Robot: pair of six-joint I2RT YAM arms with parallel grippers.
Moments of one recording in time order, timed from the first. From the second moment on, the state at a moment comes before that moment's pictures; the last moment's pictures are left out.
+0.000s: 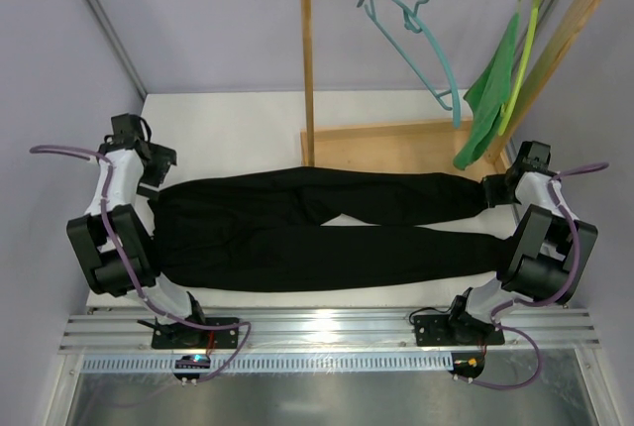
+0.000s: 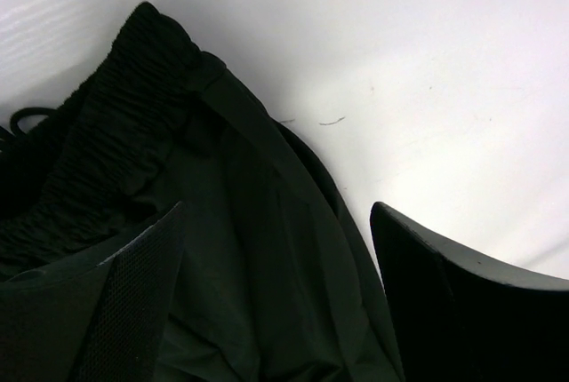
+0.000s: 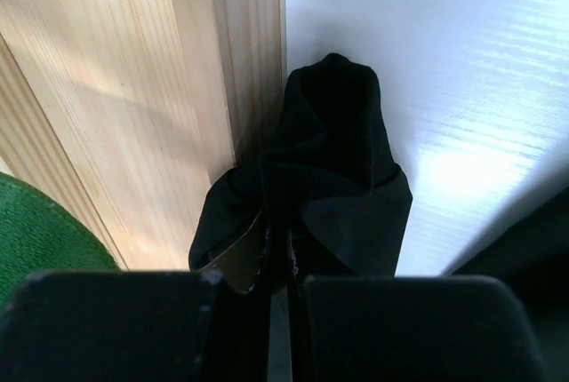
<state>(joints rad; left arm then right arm) 0.30 1.61 1.27 -0.74 -0.11 -0.96 -0.44 1.54 0.98 -0.53 -0.06 1.12</state>
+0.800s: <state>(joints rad) 0.32 1.92 1.54 -0.90 -0.18 -1.24 -0.45 1.59 0.94 -0.43 -0.16 1.04</state>
